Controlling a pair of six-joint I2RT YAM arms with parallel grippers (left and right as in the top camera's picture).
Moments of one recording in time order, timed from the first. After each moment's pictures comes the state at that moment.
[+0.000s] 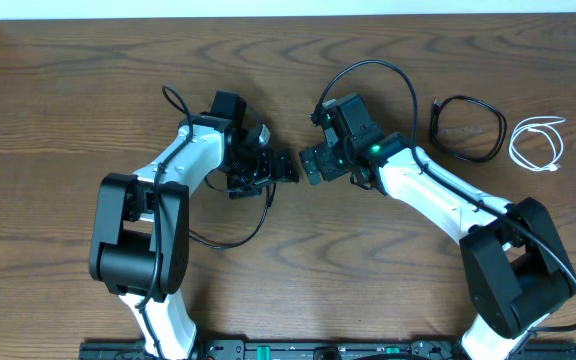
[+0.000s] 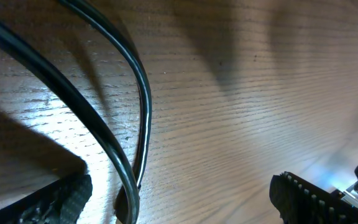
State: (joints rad) left arm -0.20 1.95 1.22 -0.76 0.56 -0.32; right arm 0.55 1.85 1.21 -0.35 -0.08 0.14
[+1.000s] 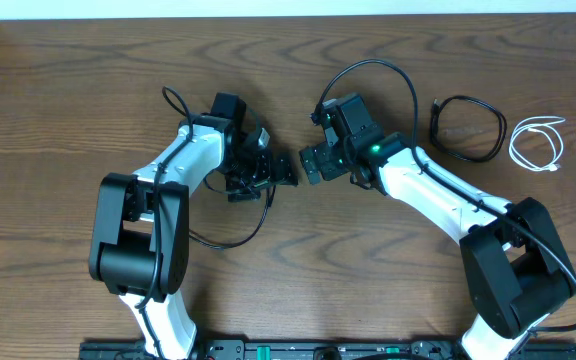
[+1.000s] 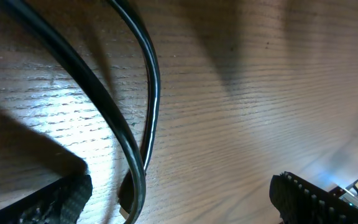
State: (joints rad) left arm -0.20 1.95 1.22 -0.80 0.55 -0.32; right arm 0.55 1.85 1.21 -0.35 -0.08 0.15
